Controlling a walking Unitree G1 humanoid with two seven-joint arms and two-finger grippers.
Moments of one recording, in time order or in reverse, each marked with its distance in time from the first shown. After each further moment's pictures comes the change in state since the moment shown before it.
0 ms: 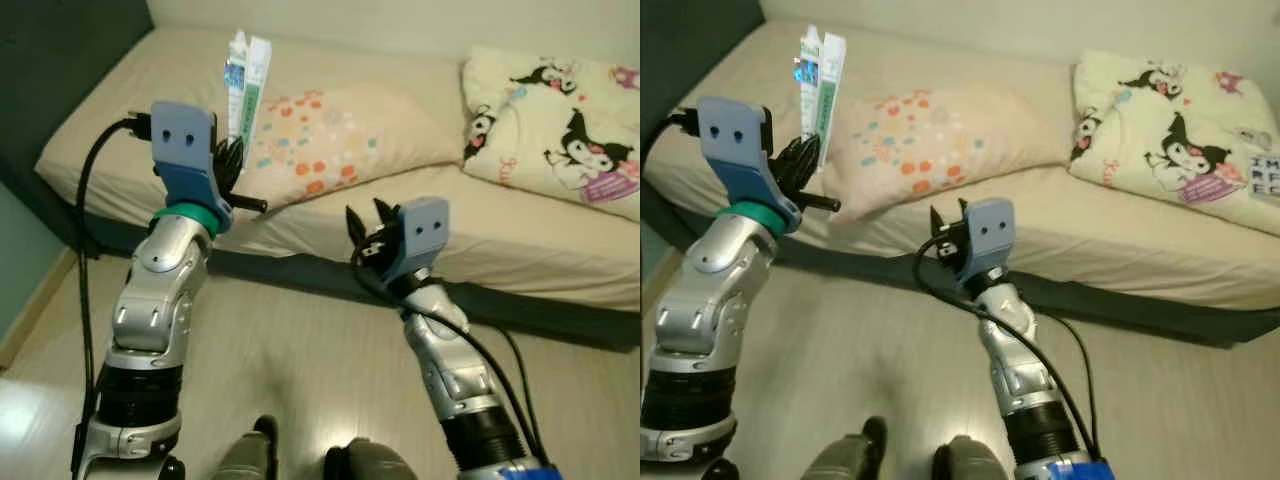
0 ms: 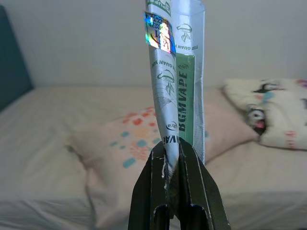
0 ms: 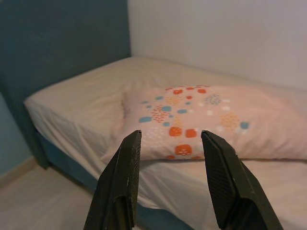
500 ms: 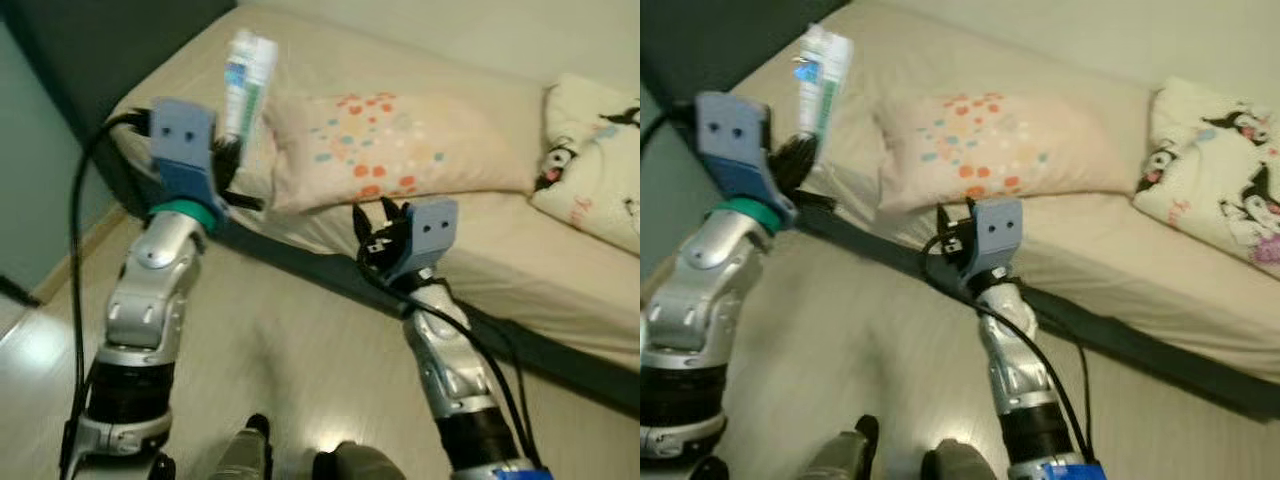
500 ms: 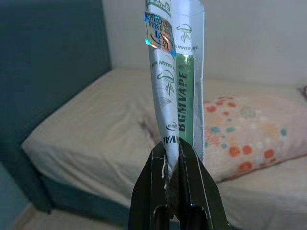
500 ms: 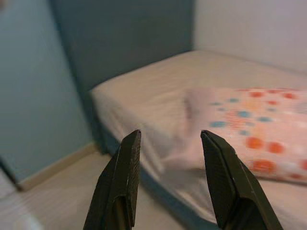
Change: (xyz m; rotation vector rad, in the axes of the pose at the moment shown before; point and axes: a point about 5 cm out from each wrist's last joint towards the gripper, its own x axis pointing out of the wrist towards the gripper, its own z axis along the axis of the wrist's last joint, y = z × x) left arm -0.001 0.006 0.000 0.005 0.004 0.025; right arm 0.001 0.009 -0.001 0.019 -0.001 0.039
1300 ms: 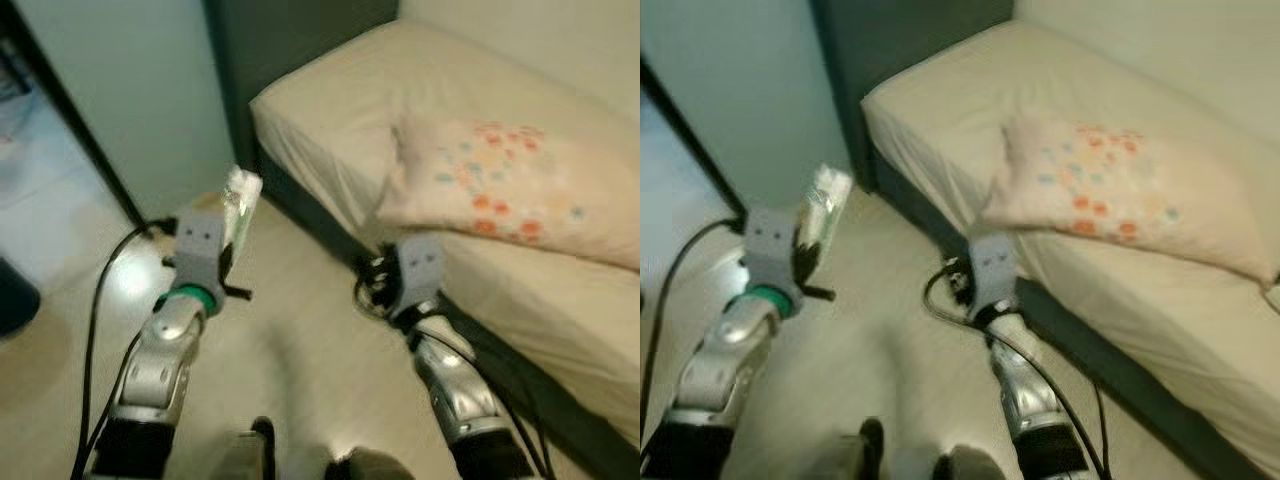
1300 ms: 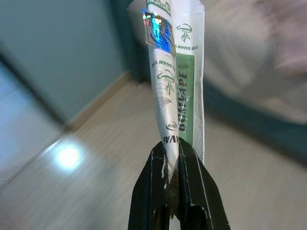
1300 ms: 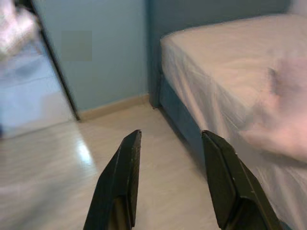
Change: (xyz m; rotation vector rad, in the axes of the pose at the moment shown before) left arm -0.051 0.022 -0.117 0.121 0.408 0.094; right arm -0.020 -0.003 -0.040 -0.012 0.170 -0.021
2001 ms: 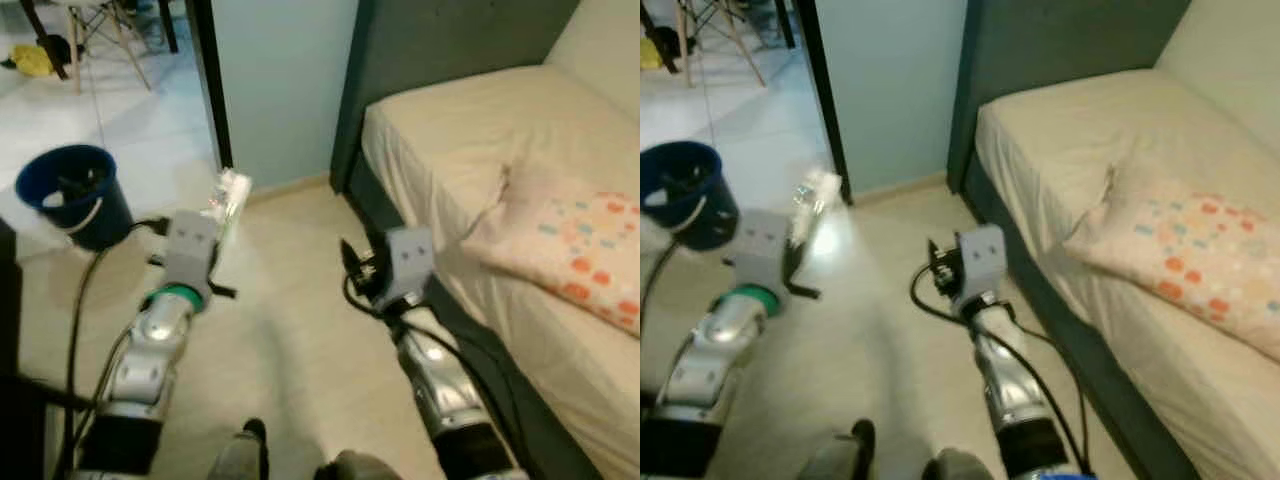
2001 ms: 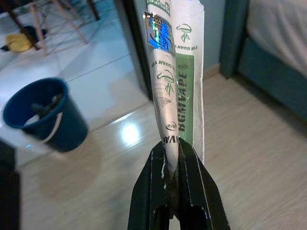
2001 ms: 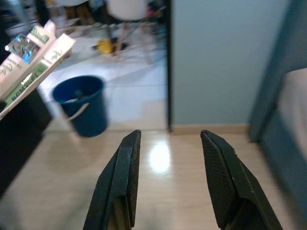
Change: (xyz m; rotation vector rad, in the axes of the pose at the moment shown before) left arm 0.005 0.004 0.007 0.020 -0.057 0.032; right arm 0.004 0.010 0.004 0.020 -0.035 0.048
